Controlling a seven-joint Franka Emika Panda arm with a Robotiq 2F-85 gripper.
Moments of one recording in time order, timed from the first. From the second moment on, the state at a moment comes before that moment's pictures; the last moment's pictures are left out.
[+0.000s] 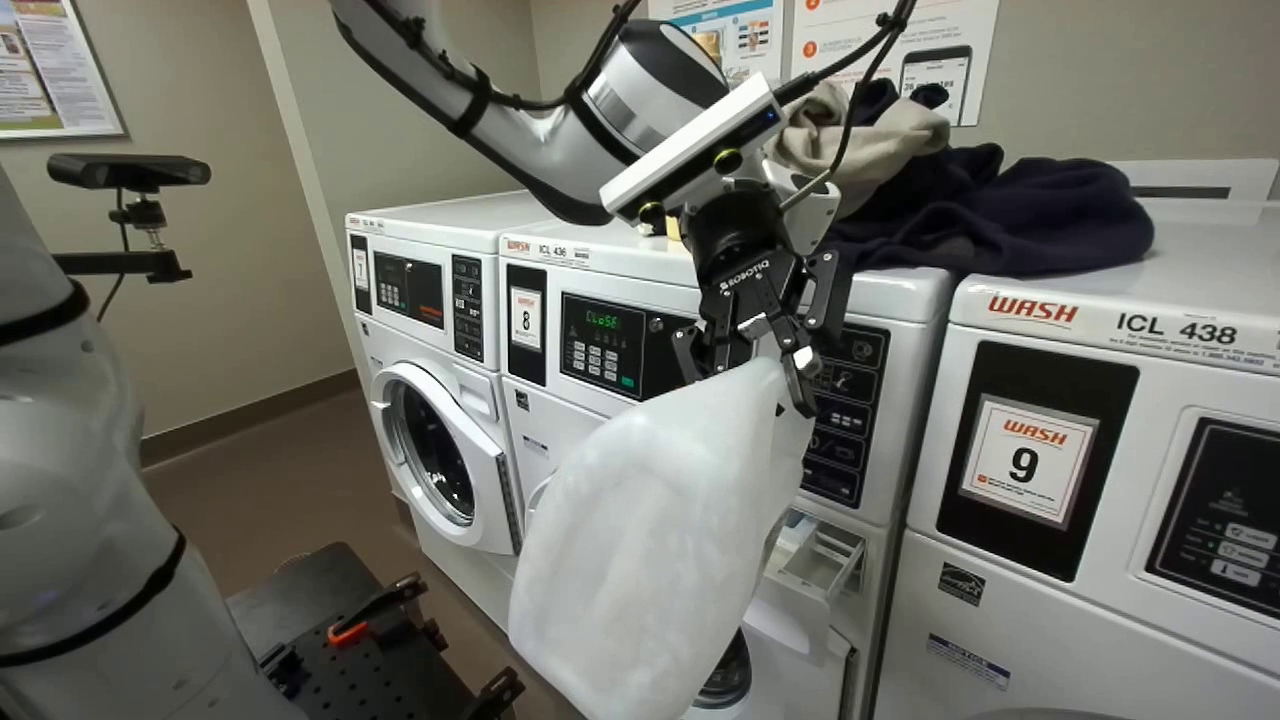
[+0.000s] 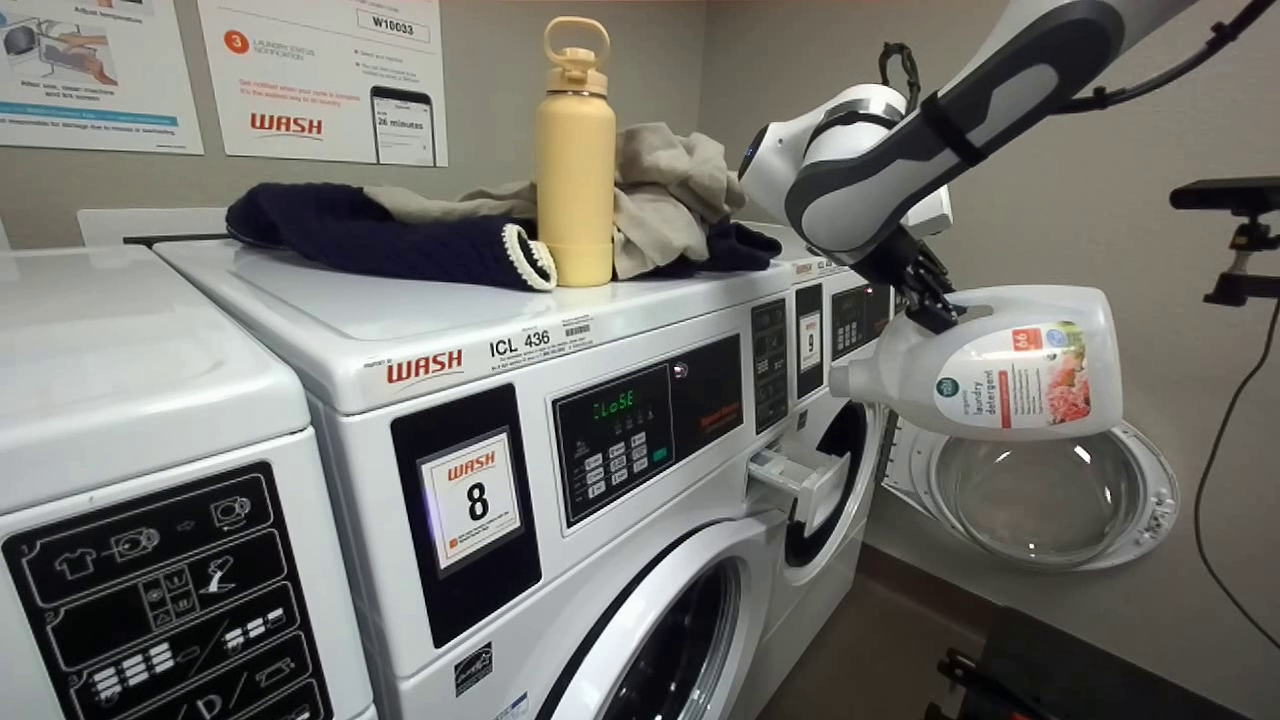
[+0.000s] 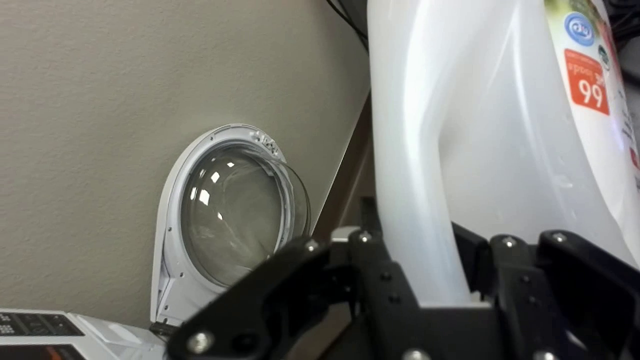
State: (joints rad) arm -0.17 -0.02 -0.16 -2.16 -0.89 1.54 -0.25
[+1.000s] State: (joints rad) arm -0.15 0.10 -0.15 -2.04 -1.00 1.49 -0.32
